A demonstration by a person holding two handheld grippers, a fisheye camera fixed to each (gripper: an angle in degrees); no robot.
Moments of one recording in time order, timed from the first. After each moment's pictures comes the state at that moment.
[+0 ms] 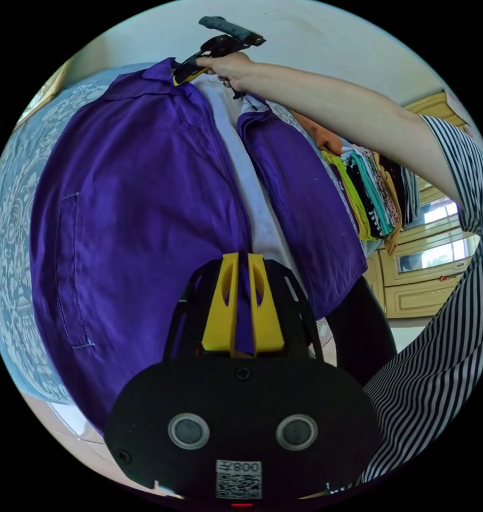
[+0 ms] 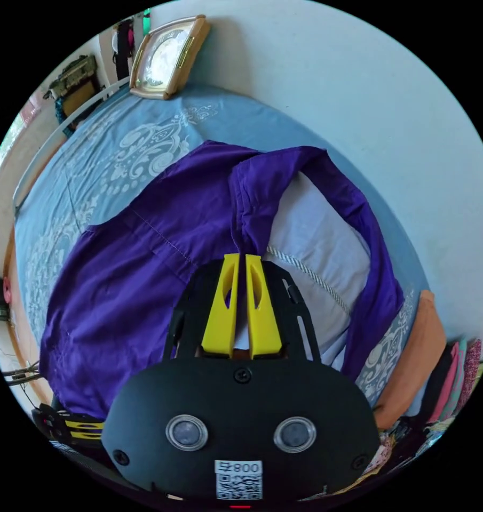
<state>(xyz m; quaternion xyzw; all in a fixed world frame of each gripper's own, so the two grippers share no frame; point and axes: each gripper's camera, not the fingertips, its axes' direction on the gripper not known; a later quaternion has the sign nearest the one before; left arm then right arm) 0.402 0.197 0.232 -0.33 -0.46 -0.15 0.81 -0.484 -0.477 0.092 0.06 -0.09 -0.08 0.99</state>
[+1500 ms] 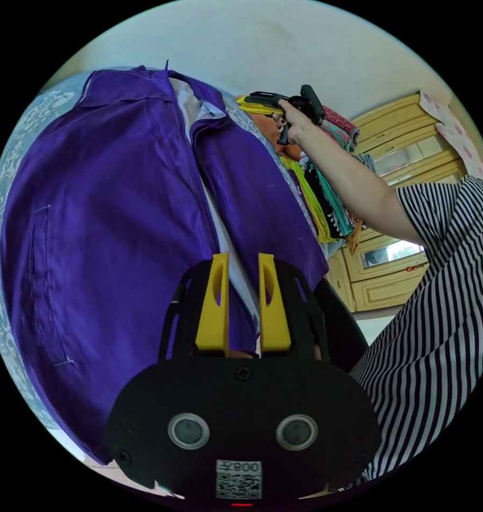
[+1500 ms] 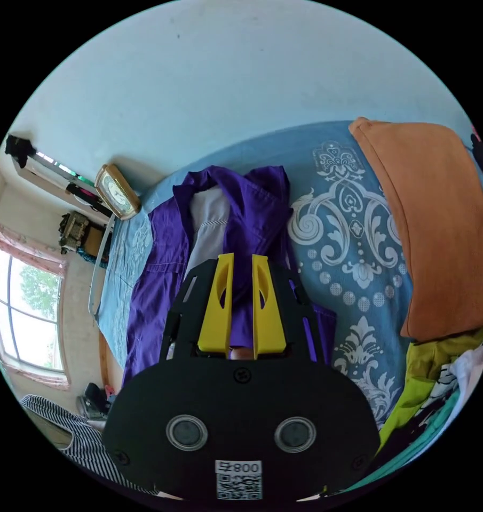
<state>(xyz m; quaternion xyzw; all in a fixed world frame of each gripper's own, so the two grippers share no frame) 0.412 0.173 0.248 -0.32 -0.37 -0.14 0.86 -0.158 -0.342 0.257 0.11 -0.33 0.21 0.91</state>
